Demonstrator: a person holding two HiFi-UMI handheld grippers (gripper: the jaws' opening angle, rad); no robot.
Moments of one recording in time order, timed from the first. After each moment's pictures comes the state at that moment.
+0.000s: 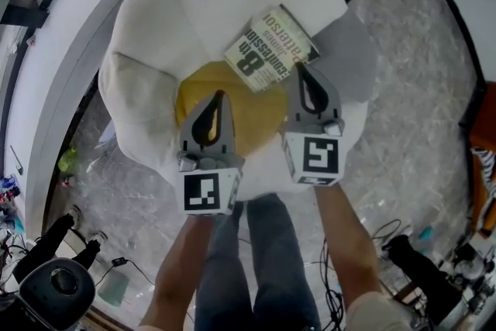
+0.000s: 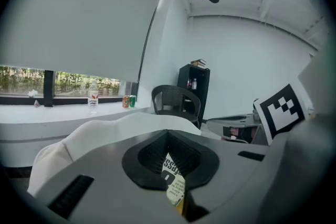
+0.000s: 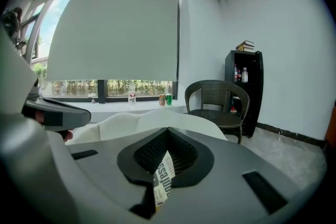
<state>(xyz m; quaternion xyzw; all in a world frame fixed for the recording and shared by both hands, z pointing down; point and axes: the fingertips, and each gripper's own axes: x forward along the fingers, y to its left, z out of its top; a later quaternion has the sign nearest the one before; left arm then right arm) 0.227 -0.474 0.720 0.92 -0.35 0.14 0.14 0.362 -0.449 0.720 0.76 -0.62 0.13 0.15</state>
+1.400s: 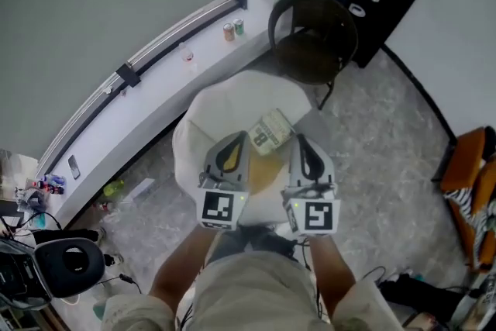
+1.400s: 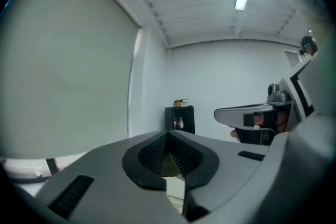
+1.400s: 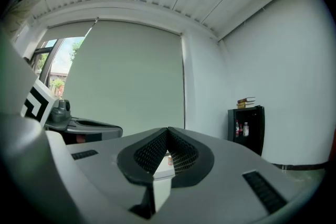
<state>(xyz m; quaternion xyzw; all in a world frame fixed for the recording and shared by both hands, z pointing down) 0.180 -0.399 0.266 0.95 -0.32 0.04 0.00 0.273 -0.334 0.244 0.76 -0.65 -0.01 0.03</state>
